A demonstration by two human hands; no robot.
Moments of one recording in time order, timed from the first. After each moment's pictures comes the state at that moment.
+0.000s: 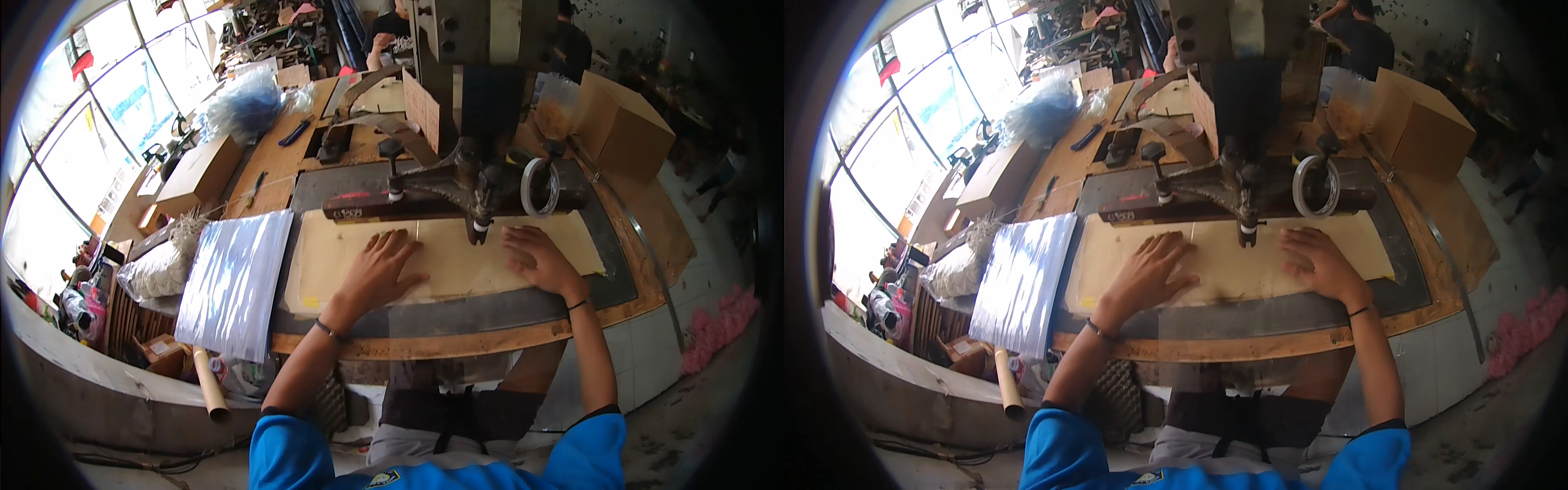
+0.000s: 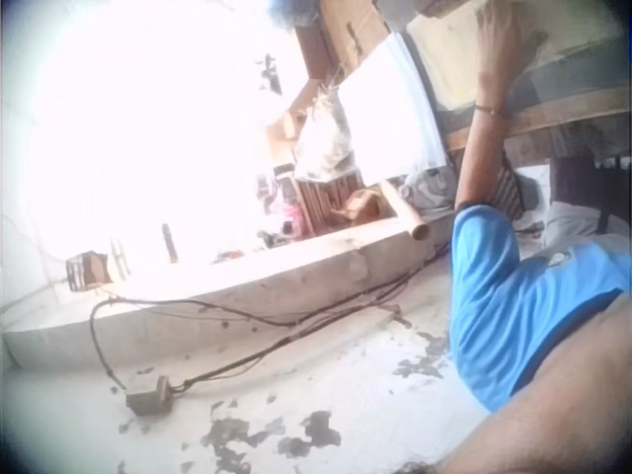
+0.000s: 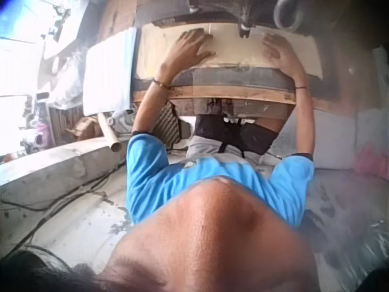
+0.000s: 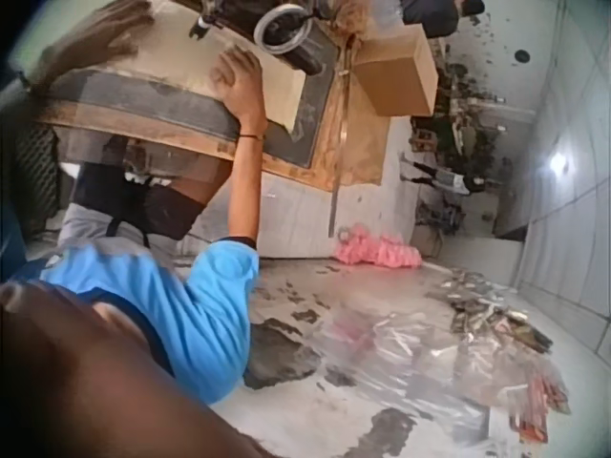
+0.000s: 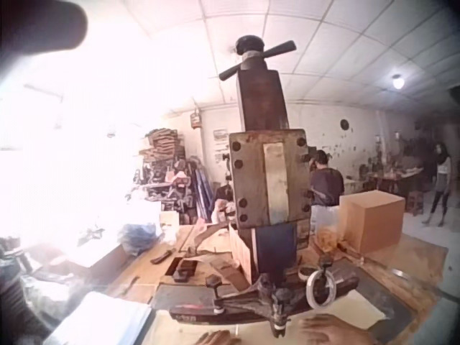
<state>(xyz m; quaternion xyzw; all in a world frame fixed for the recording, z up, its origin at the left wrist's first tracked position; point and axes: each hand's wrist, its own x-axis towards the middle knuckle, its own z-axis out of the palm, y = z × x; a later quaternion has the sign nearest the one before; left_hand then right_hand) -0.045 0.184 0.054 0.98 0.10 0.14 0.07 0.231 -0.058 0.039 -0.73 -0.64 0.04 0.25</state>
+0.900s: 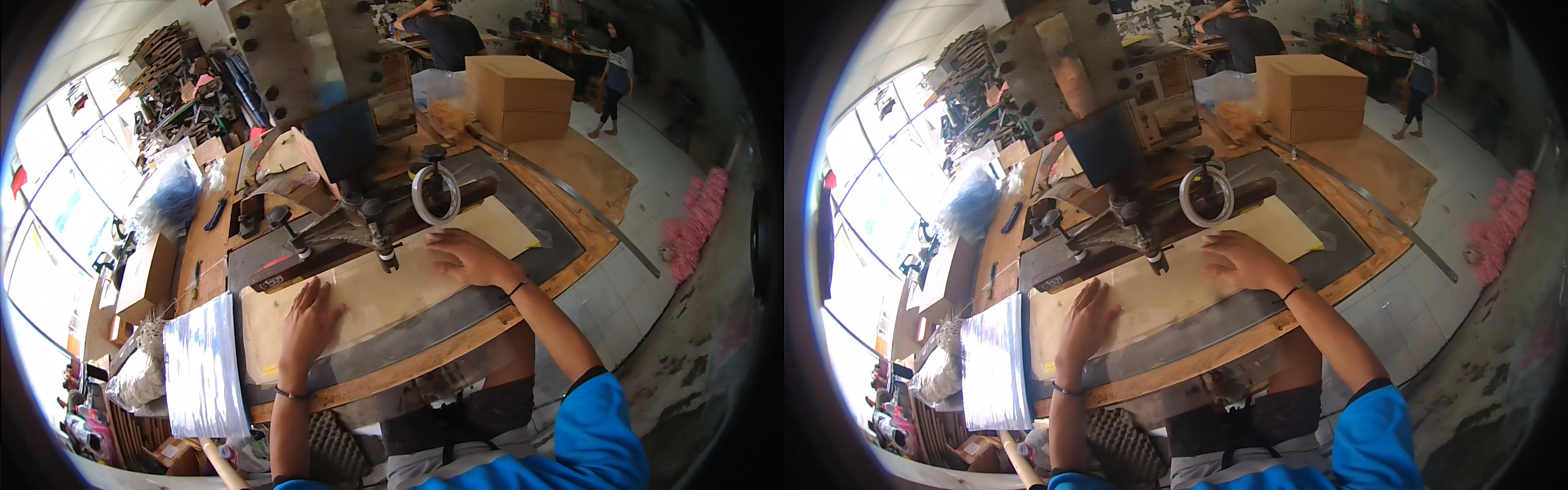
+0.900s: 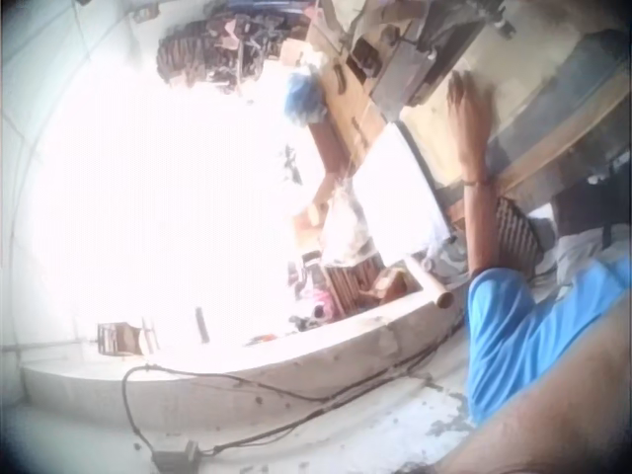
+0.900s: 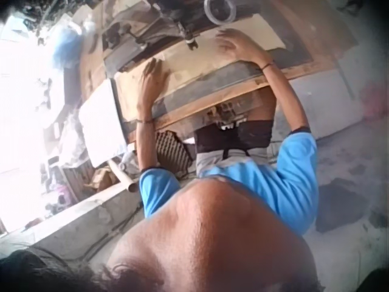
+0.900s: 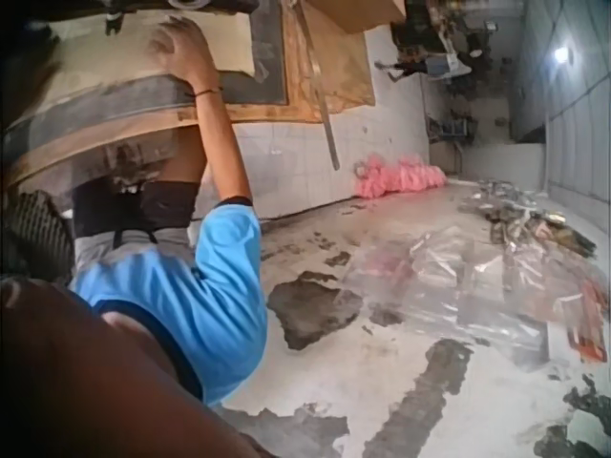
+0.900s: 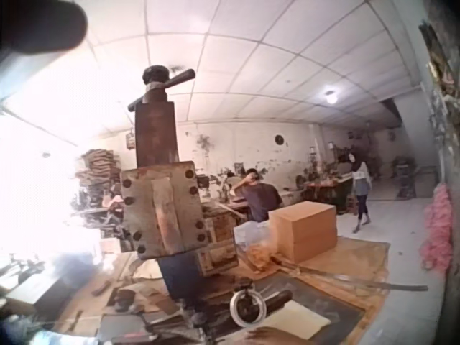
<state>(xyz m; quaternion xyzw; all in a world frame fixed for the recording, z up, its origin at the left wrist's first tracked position) -0.046 0.188 0.050 0.97 0.16 0.17 0.10 0.234 -0.058 0.033 -0.74 -0.60 0.01 0.29</state>
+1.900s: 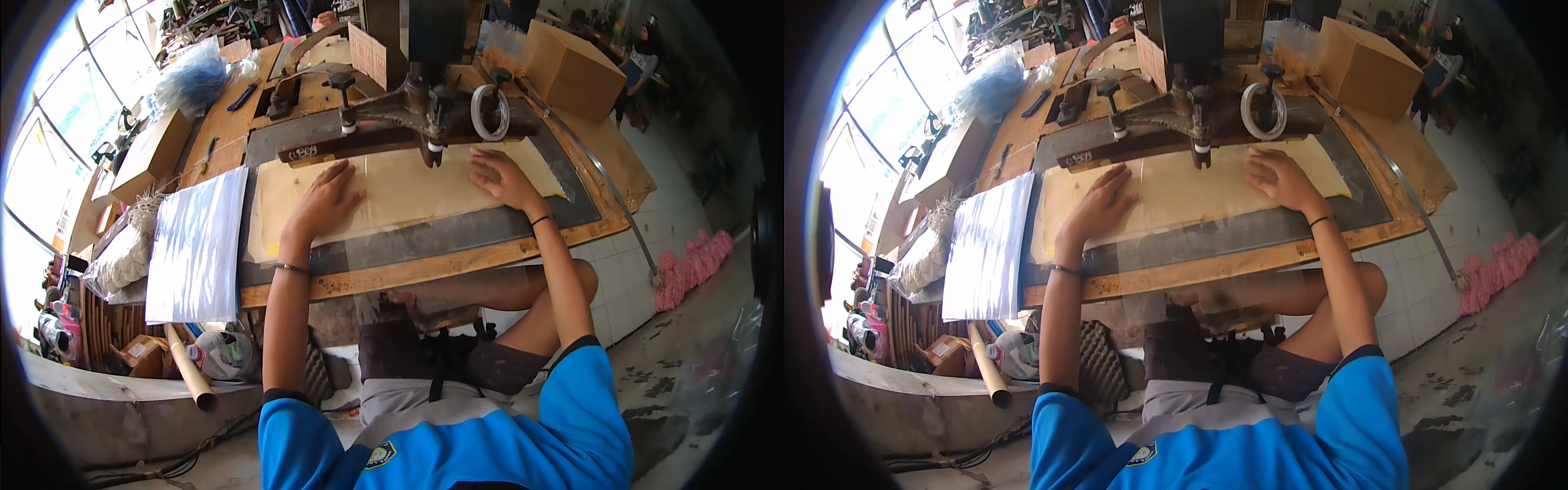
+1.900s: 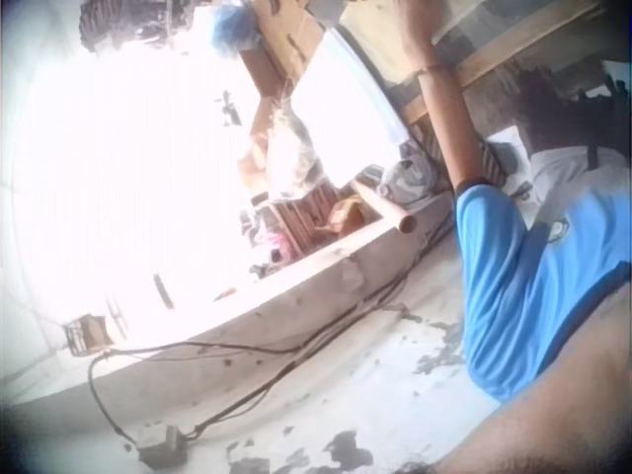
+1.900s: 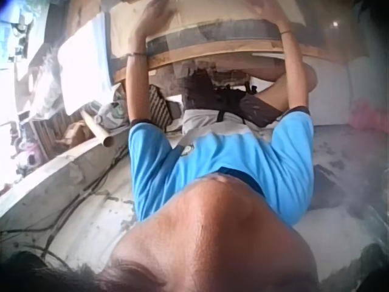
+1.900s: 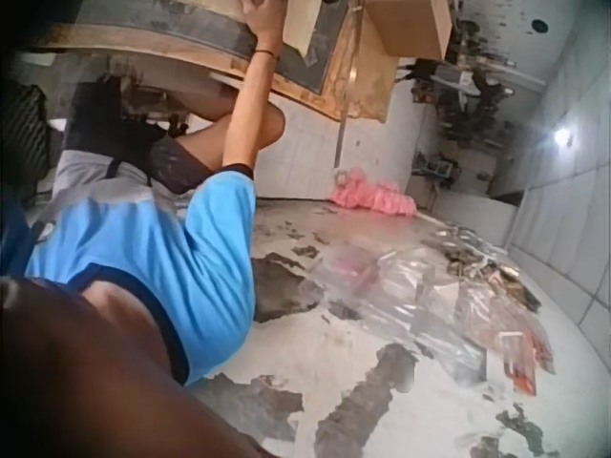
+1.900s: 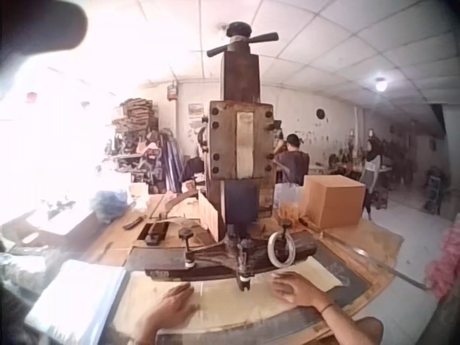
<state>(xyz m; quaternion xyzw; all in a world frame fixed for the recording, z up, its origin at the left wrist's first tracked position) -0.052 0.215 0.035 0.95 0.14 0.17 0.21 0.247 -0.059 0.019 -0.75 -0.59 -0.03 0.30</state>
